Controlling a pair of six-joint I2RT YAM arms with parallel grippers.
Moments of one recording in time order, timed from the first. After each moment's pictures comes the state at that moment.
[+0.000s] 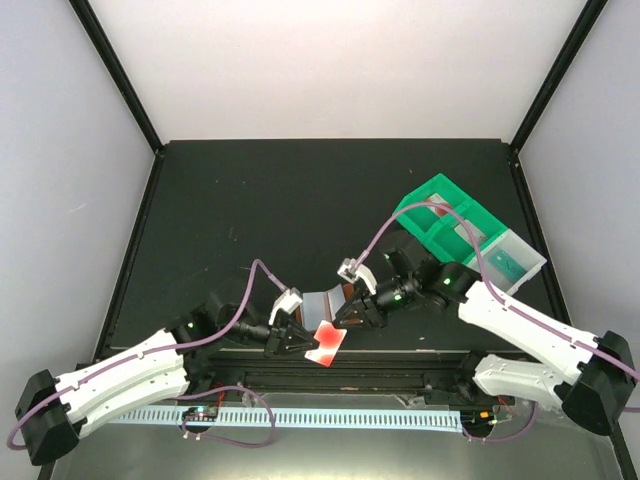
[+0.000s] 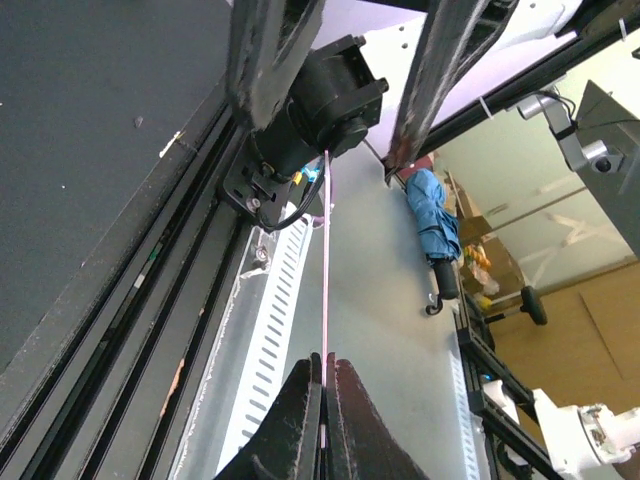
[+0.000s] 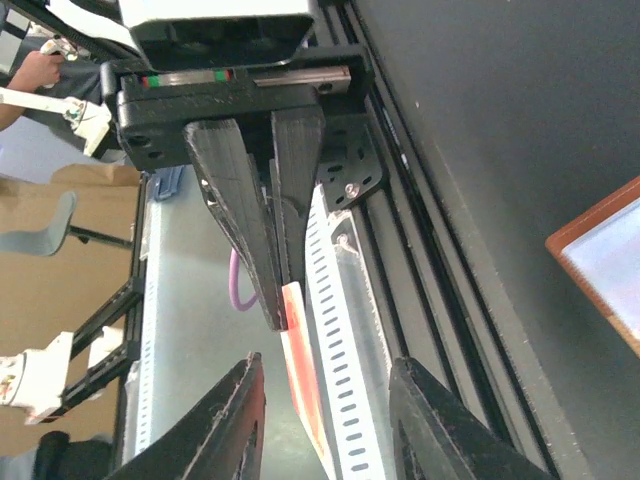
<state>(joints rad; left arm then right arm) -0.89 0.67 0.32 -0.01 0.82 -0.64 0.84 1.07 0.84 -0.55 -0.84 0.22</state>
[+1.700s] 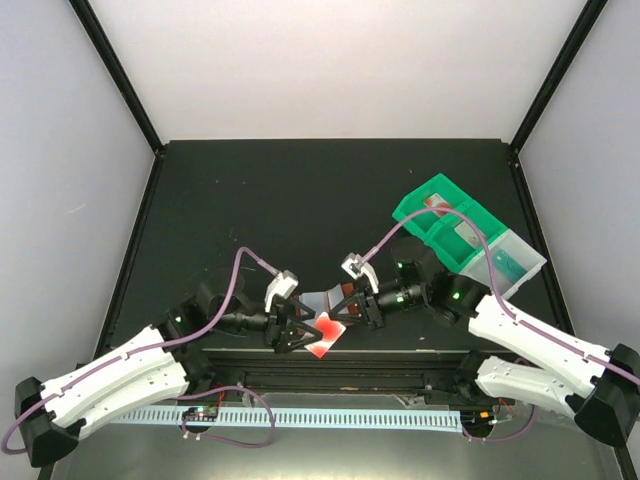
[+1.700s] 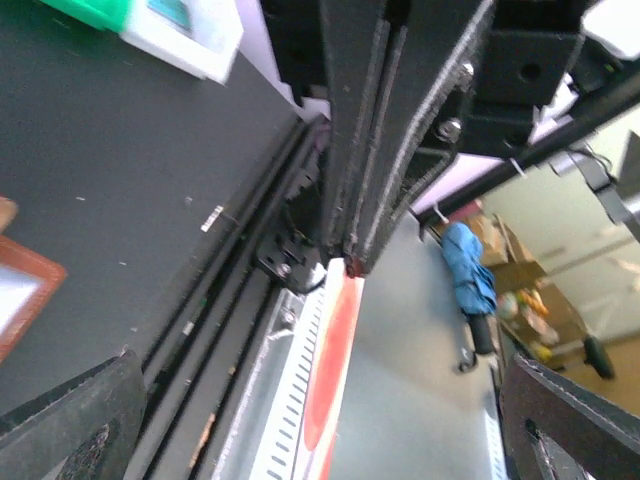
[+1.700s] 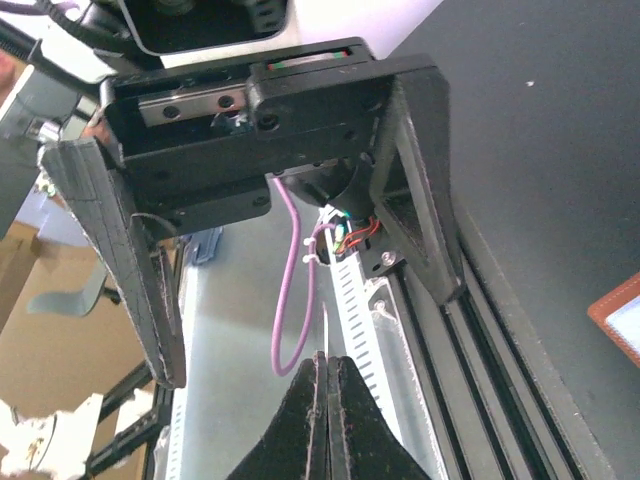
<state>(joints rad) -0.89 0.65 0.48 -0.15 0.71 -0.60 0.88 0.98 0.73 -0.27 -0.85 0.45</state>
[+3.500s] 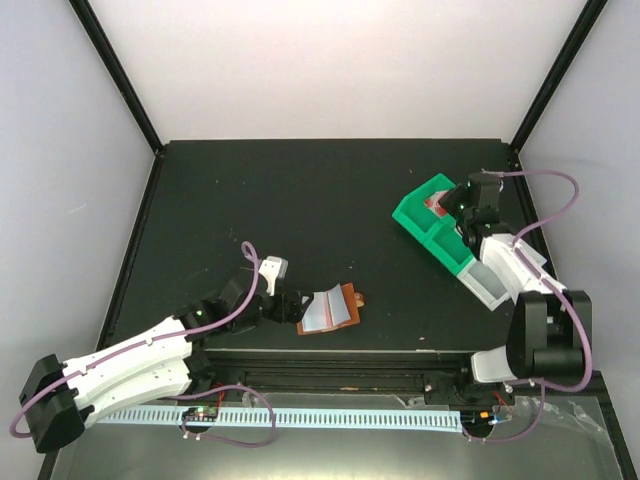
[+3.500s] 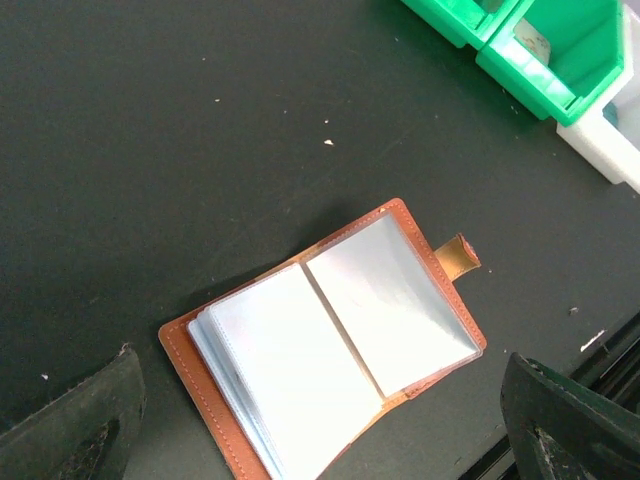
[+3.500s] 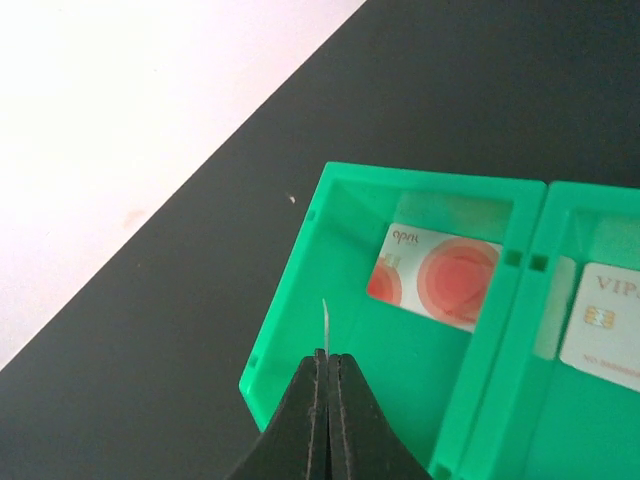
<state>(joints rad) -0.89 0.80 0.44 -0.25 -0.06 -0.63 0.04 1.37 0.86 -0.04 0.02 0.75</state>
